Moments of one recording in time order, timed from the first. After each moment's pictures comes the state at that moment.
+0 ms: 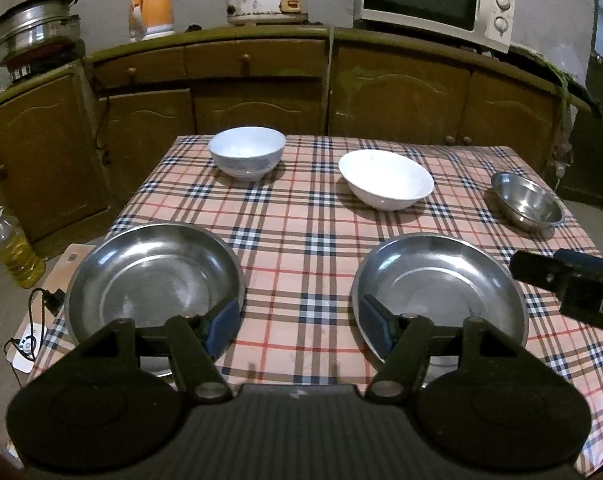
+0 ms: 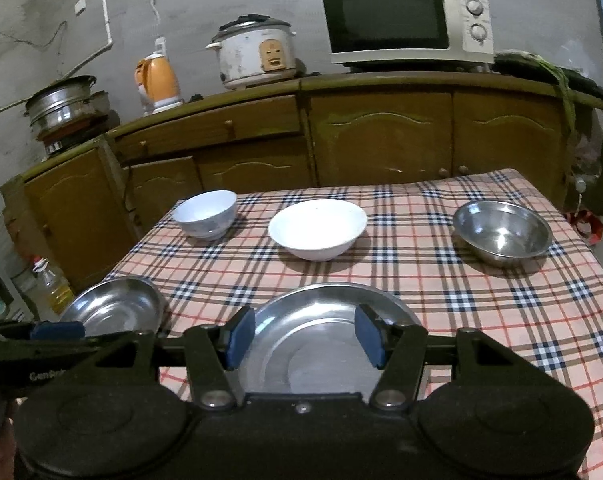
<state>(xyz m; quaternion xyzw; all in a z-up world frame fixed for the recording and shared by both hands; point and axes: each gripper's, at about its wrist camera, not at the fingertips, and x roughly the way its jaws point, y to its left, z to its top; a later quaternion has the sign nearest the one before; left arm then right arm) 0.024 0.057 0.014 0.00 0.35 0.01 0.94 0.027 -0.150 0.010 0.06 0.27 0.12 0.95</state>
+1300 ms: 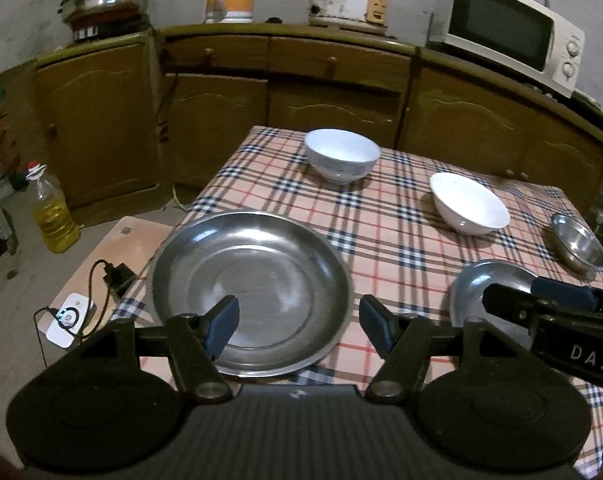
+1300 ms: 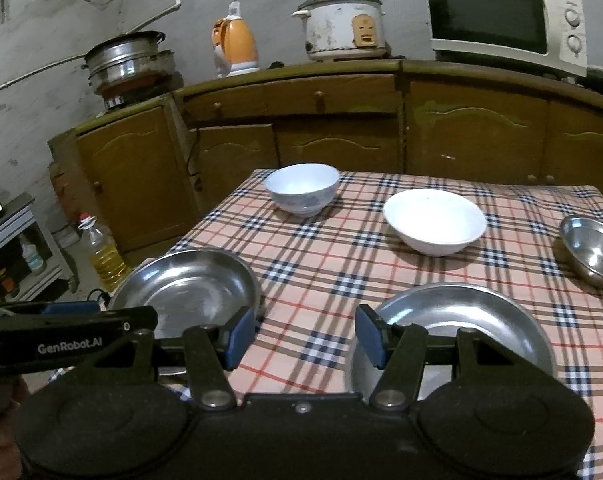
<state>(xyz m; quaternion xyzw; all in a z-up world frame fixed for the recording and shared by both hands) 0.016 0.148 0.015 -0.06 0.34 0.07 0.93 0.040 -0.040 0.007 0.02 0.29 0.21 0.94</state>
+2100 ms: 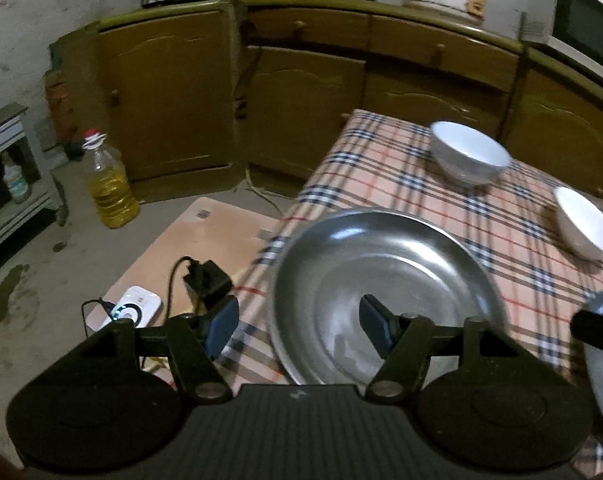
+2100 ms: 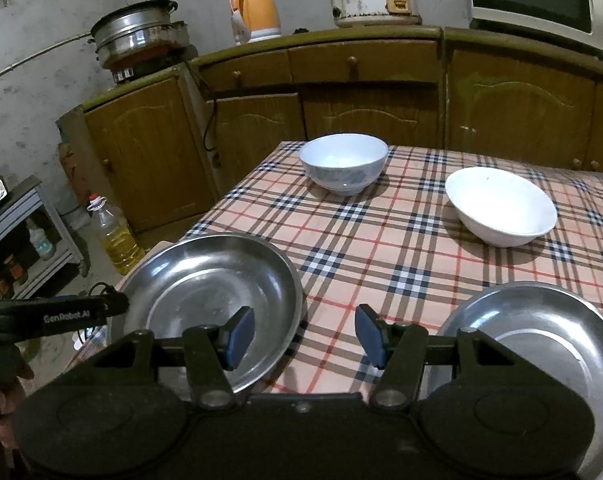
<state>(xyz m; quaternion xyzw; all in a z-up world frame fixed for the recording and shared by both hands) 0.055 0.241 -0.020 -0.07 0.36 0.17 0.91 0.091 0.022 -0.021 0.02 0.32 0.23 0.92</state>
